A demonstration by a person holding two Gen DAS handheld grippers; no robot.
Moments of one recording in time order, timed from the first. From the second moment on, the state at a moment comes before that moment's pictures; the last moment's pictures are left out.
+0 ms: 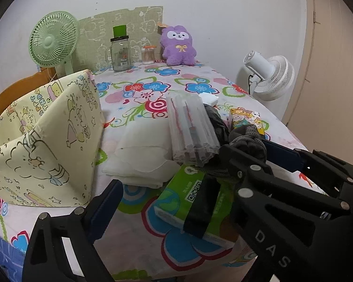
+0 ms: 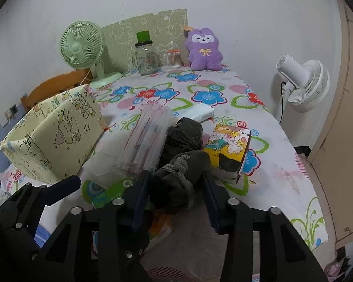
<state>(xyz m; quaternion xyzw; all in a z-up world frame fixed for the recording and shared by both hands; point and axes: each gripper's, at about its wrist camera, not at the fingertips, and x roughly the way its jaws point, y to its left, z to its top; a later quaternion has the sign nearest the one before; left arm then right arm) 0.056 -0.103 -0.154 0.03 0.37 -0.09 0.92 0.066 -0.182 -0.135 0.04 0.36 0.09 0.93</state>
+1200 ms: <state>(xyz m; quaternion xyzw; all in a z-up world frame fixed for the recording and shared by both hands) 0.056 -0.141 -0.173 0.04 0.40 -0.12 0.91 0.037 -0.222 -0.137 0.06 0.34 0.05 0.94</state>
